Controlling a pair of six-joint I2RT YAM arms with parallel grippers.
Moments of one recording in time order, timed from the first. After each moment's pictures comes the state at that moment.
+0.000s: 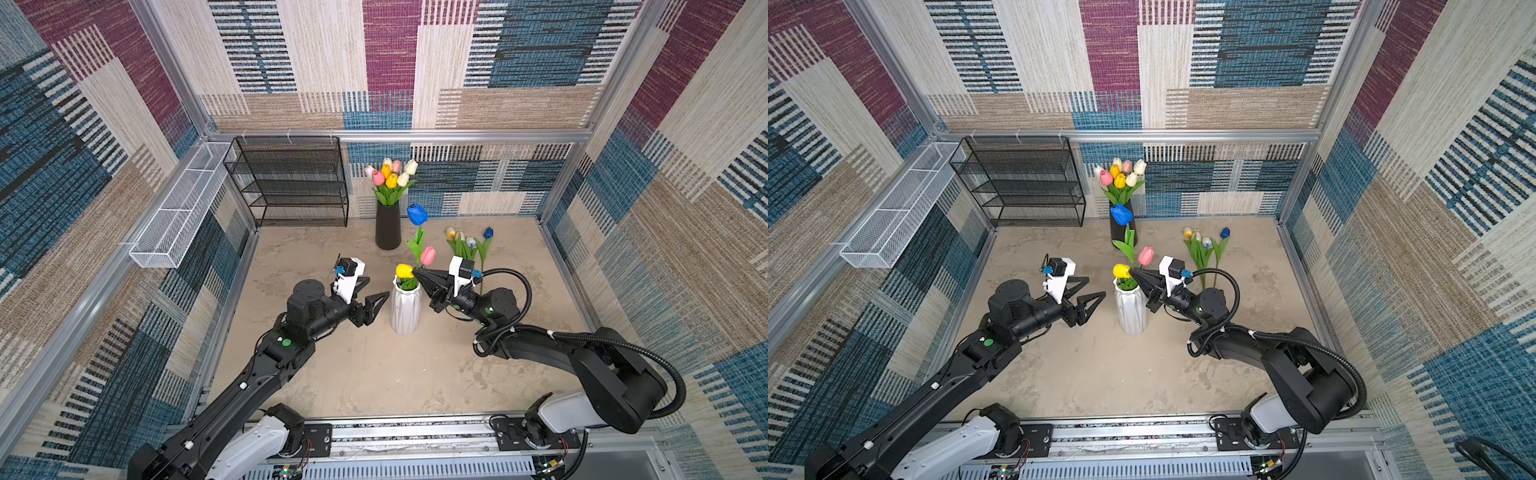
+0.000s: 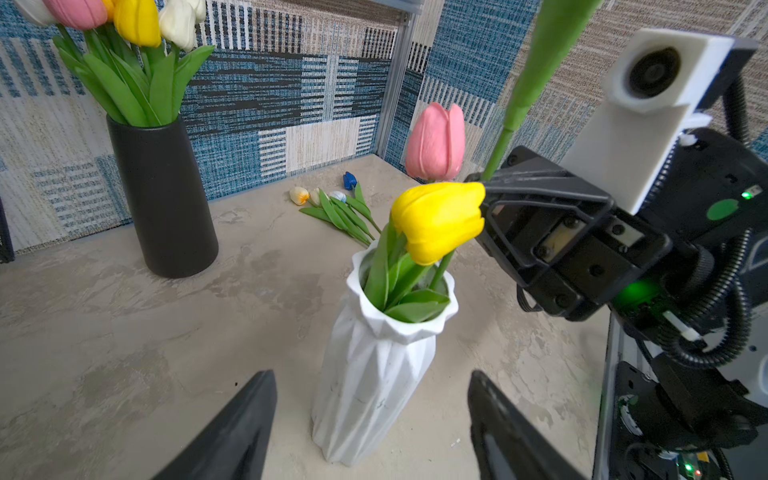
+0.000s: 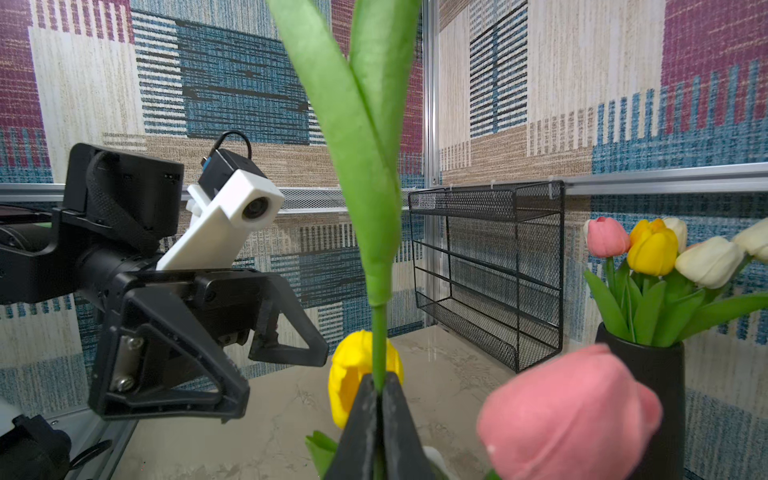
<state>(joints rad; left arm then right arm) -0.52 0.93 0.71 0.01 0.35 -0.13 0.60 1.44 0.57 1.27 -0.47 0.20</state>
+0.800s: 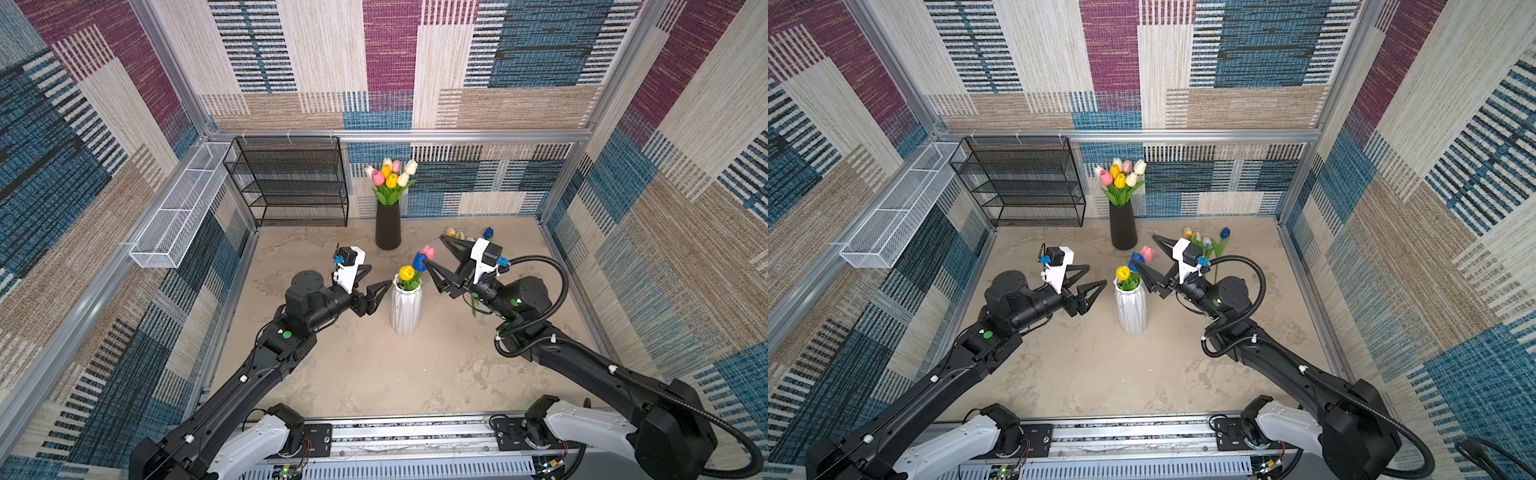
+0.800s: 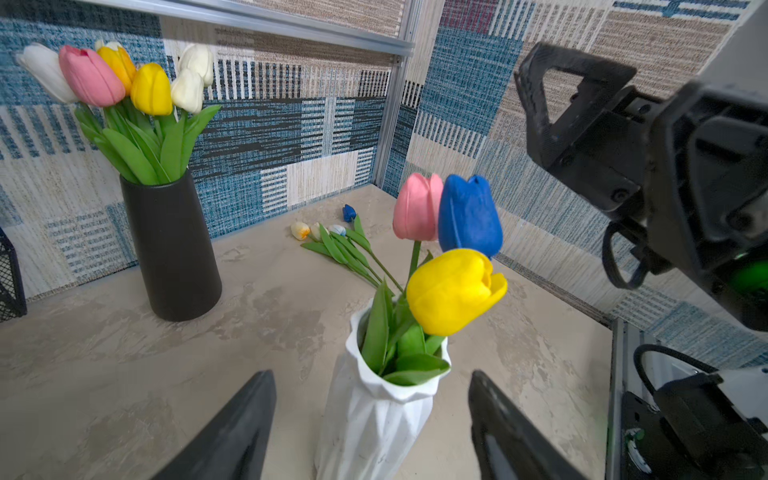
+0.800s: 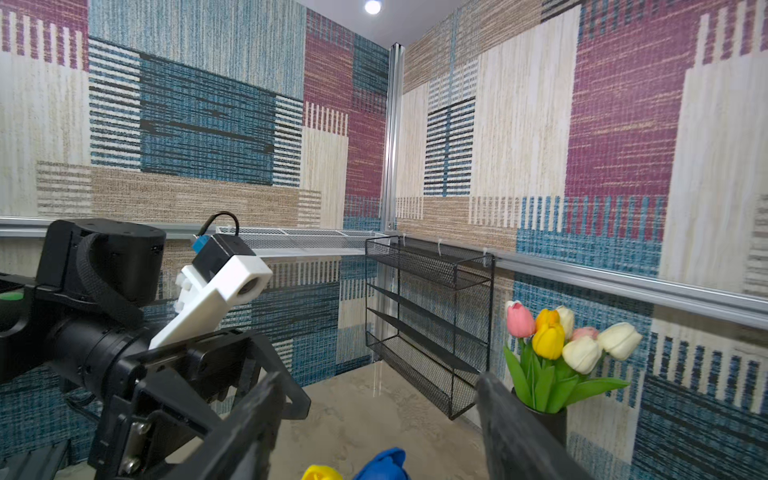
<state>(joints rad) -0.52 0.97 0.81 0.04 0.35 -0.12 0.60 1.10 0.74 0.78 -0.31 0.06</state>
